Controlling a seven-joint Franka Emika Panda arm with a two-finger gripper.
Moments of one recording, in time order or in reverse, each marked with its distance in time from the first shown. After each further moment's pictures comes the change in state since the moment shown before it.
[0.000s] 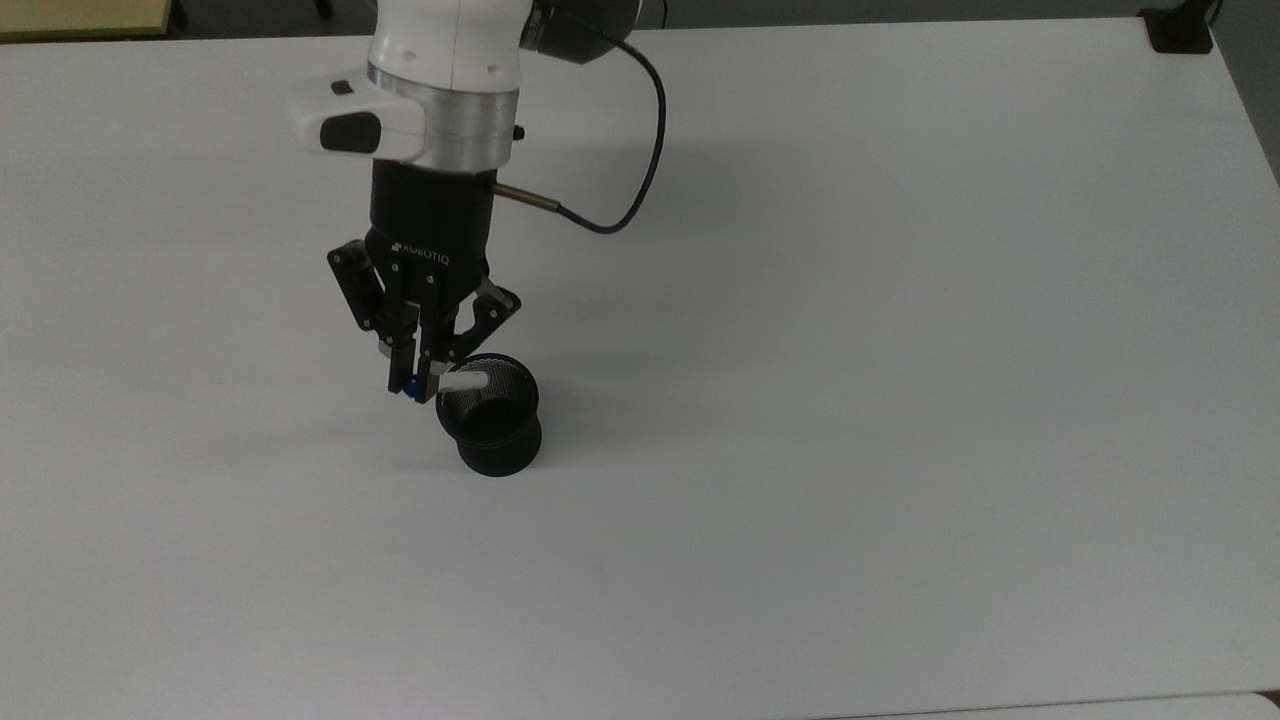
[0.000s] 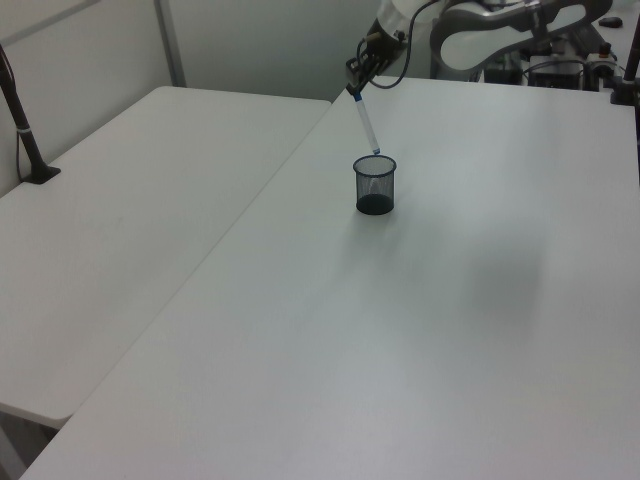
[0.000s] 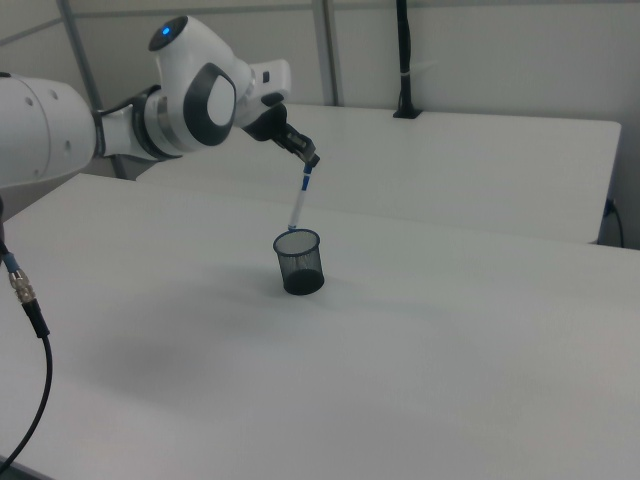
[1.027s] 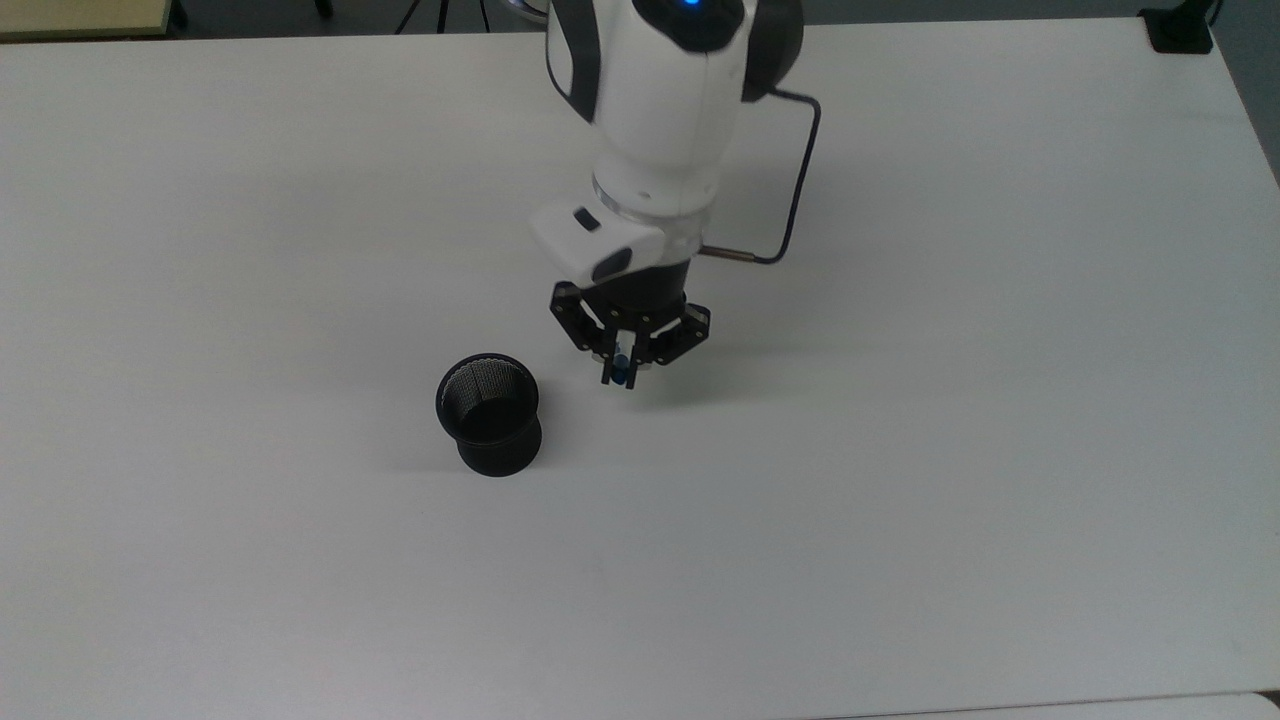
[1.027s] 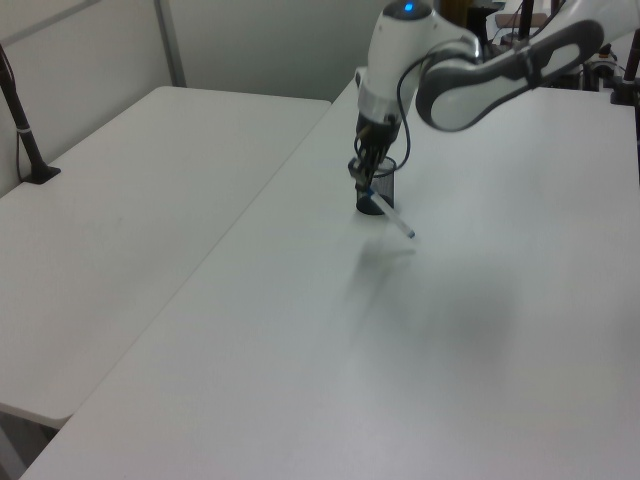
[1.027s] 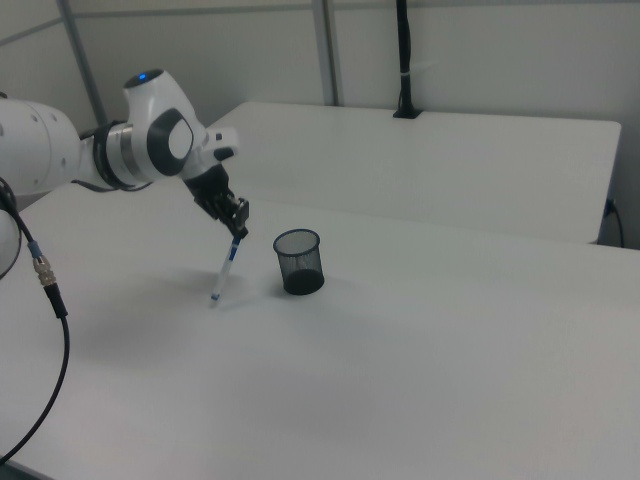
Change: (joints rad) arm 0.151 0.094 0.060 -0.038 0.059 -0.255 -0.113
